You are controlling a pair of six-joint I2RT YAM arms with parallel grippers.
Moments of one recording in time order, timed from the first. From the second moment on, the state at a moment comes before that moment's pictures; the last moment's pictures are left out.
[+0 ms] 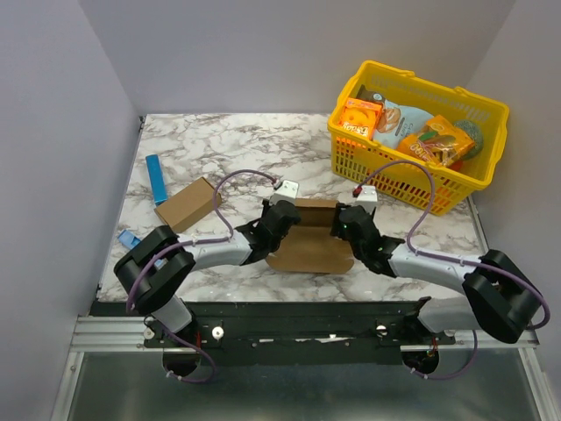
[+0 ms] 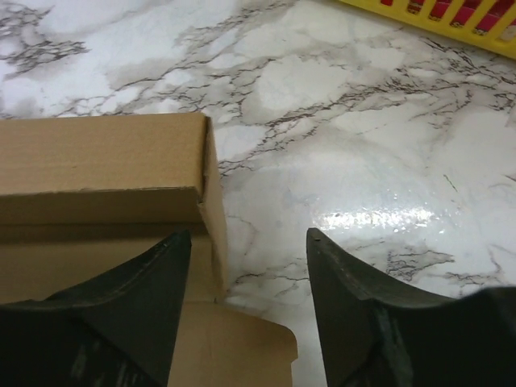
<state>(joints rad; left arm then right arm) -0.90 1.58 0.76 0.24 -0.63 -0.24 0.75 1.33 0.52 0.21 0.63 0.49</state>
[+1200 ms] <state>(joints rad) -0.83 1.35 0.57 0.36 -0.35 -0.15 0.79 1.05 0.77 -0.14 0.09 0.39</state>
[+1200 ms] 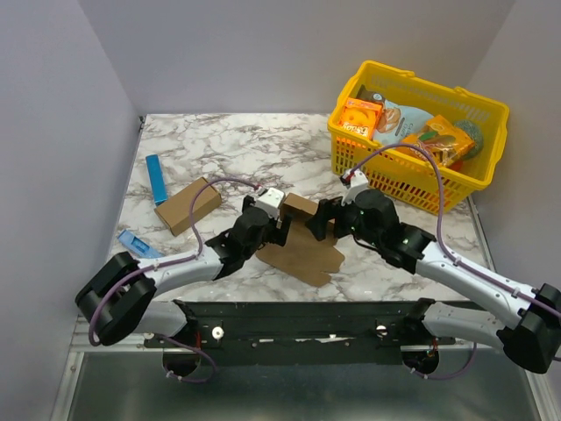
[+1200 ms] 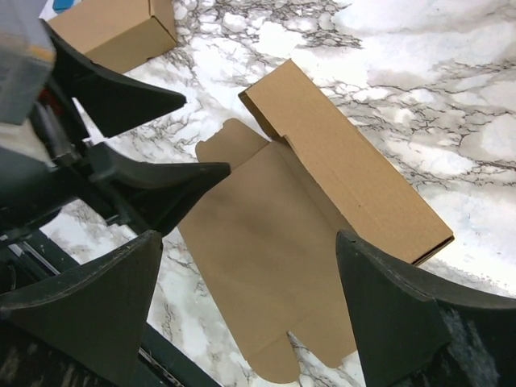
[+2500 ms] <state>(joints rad) -0.30 0.93 0.60 -0.09 0.29 -0.52 0.84 1.53 0.99 -0.23 0.35 -0.20</state>
